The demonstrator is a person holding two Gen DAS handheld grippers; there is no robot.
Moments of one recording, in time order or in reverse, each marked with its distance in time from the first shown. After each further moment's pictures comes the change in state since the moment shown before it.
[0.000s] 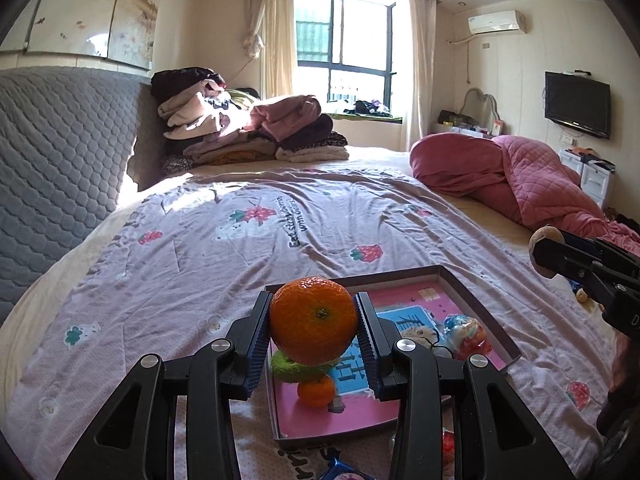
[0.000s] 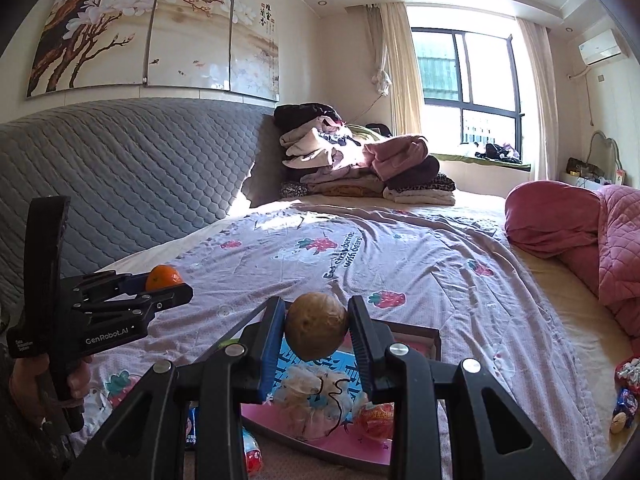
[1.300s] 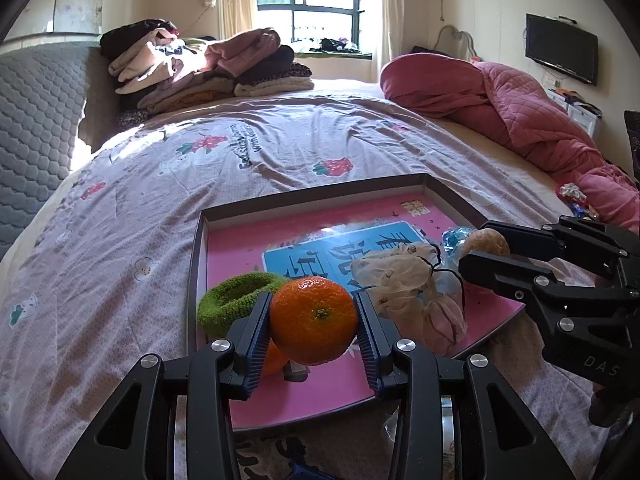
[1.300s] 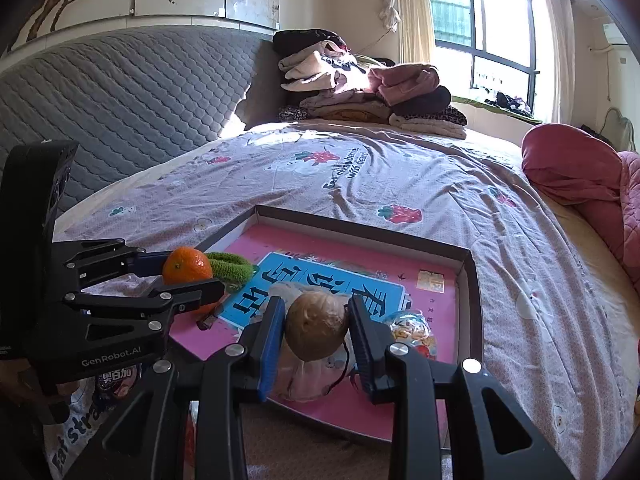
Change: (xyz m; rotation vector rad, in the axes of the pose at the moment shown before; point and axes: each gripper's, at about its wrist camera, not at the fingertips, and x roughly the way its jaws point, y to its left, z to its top) left arm 0.088 -0.036 -0.057 0.095 0.227 -0.088; right arm 0.084 0.004 -0.070 -0.024 0.266 -0.007
